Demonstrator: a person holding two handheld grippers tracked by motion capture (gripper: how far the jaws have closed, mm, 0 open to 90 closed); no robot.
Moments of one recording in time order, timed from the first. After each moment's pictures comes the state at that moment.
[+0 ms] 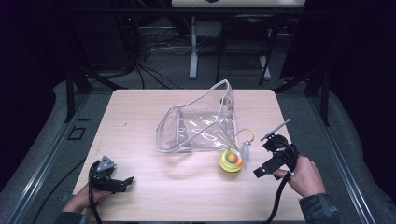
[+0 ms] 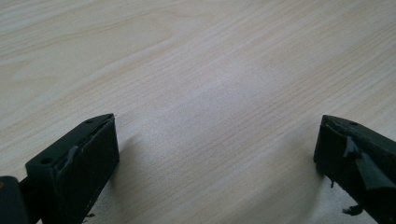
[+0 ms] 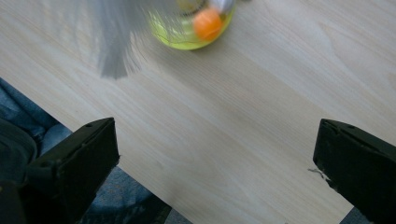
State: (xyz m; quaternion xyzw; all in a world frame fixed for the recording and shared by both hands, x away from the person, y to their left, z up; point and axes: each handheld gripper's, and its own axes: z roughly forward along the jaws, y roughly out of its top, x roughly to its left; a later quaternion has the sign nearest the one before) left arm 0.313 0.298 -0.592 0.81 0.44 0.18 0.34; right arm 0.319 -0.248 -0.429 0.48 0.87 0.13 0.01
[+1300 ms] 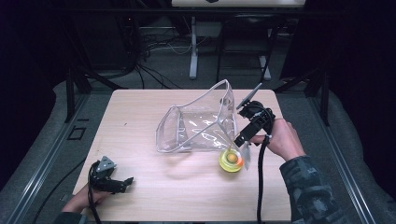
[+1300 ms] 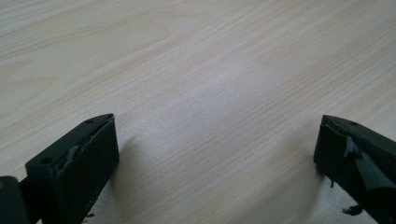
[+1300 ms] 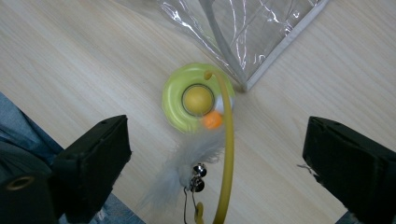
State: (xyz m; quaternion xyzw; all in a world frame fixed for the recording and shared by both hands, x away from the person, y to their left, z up) left arm 0.312 0.298 -0.592 0.82 0.43 0.18 0.34; right arm 0.386 -0.187 -0.371 0.43 0.89 0.12 0.03
